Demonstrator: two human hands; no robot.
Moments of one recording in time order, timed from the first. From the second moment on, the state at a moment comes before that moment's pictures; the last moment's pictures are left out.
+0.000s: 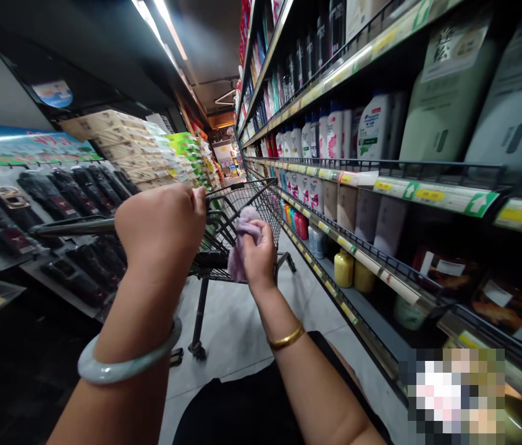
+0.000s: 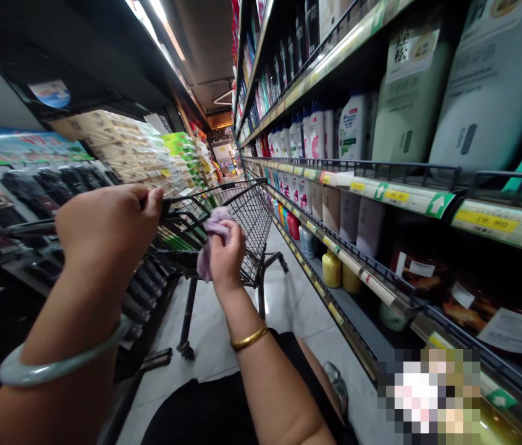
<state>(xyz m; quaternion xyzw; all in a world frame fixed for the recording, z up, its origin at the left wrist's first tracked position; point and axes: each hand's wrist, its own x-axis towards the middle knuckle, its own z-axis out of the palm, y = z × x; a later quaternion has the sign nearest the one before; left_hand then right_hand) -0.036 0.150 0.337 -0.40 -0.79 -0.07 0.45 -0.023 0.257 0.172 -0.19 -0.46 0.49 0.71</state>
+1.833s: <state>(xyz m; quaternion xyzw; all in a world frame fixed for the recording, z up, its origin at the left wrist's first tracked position) -0.056 0.116 0.358 -0.57 -0.75 -0.05 0.33 0.082 0.230 0.233 -0.08 -0.44 0.29 0.85</state>
